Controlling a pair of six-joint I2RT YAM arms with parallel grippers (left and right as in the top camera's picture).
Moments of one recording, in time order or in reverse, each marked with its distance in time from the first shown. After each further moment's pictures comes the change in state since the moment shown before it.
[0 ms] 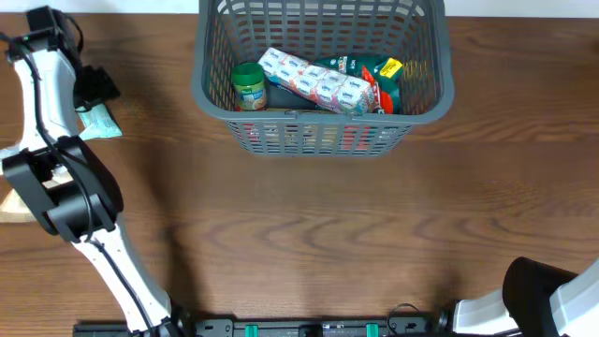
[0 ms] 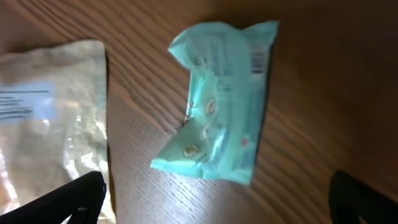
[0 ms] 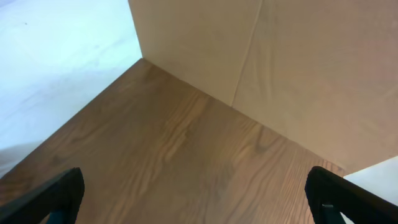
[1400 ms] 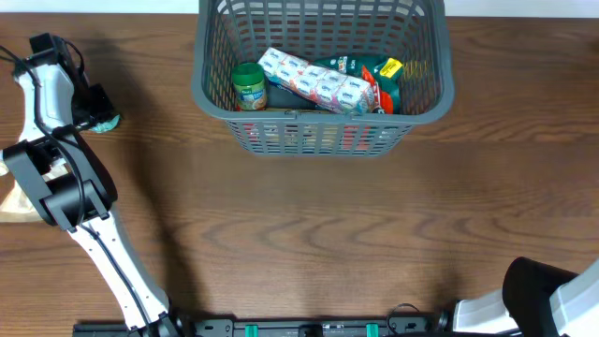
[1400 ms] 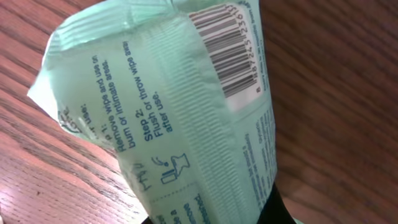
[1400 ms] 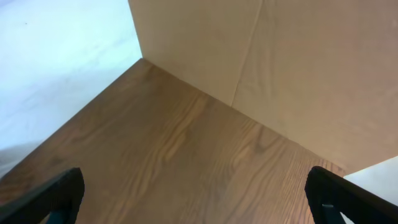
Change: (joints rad) left arm 0.051 0.149 0.000 0.070 0.200 0.127; right arm 0.000 0.000 0.000 0.000 0.000 0.000
